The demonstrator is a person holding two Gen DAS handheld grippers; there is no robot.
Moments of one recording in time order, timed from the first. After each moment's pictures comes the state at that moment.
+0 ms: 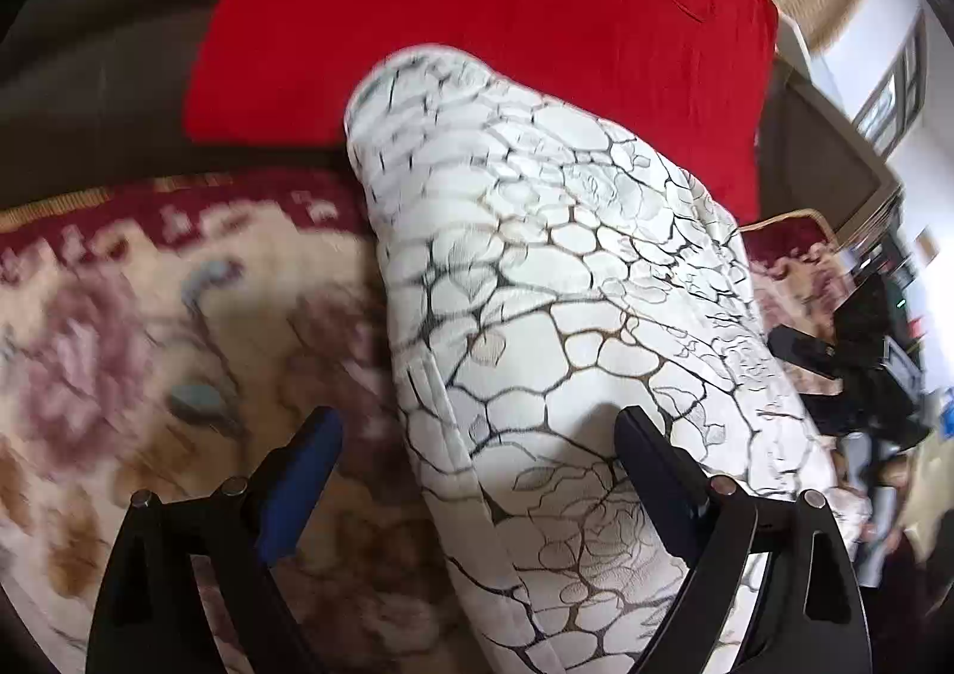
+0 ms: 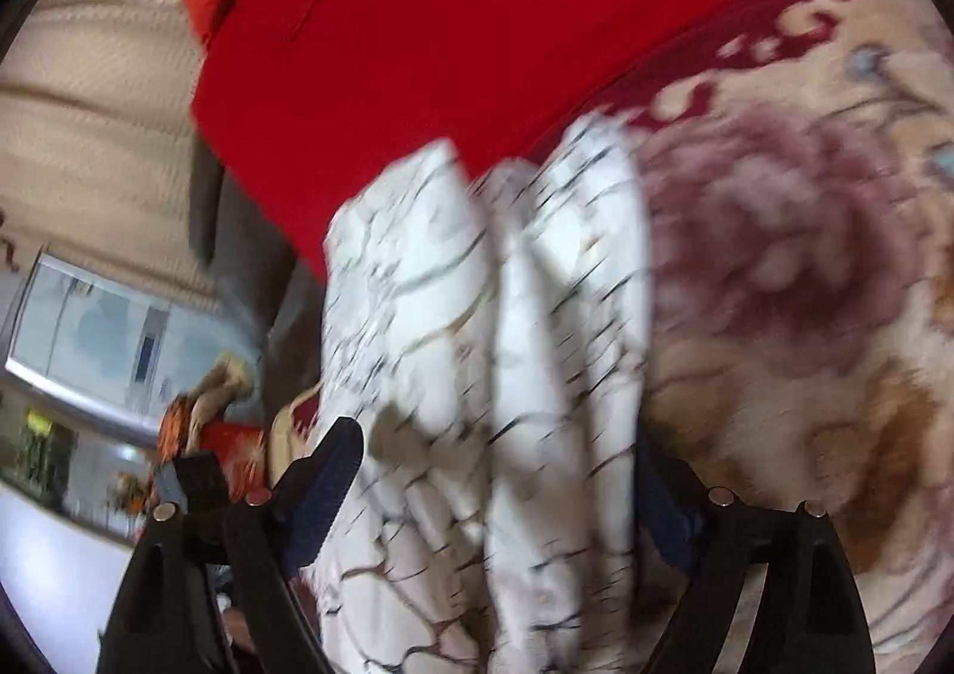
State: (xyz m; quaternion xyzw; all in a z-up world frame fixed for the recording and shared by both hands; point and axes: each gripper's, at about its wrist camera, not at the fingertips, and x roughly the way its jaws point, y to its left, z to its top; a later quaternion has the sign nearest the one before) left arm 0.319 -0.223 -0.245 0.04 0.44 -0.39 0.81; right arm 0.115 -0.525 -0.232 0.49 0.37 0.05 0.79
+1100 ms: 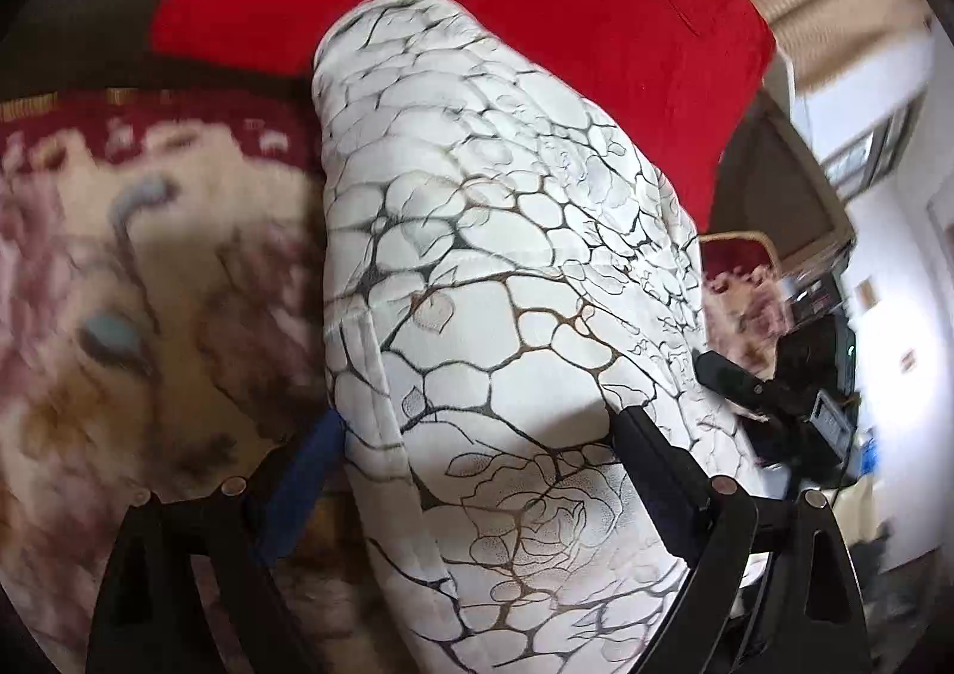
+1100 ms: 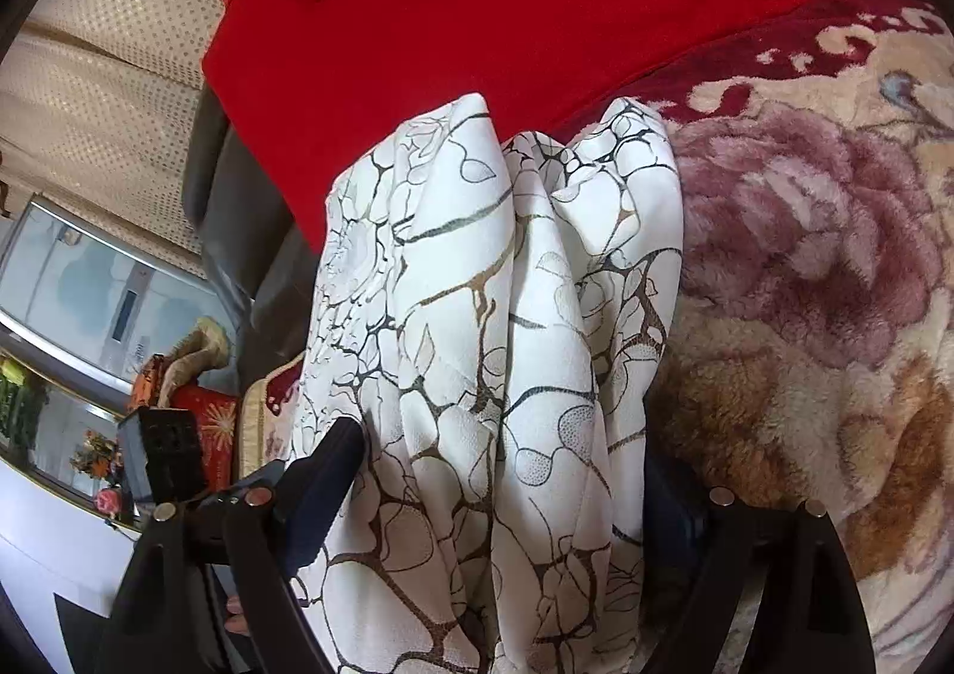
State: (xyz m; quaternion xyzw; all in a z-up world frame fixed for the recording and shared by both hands) left arm 0.338 -0.218 -0.263 -0.08 0.53 -0.44 0.72; right arm 0.126 -0.501 -0.230 0.44 0.38 0.03 0.81
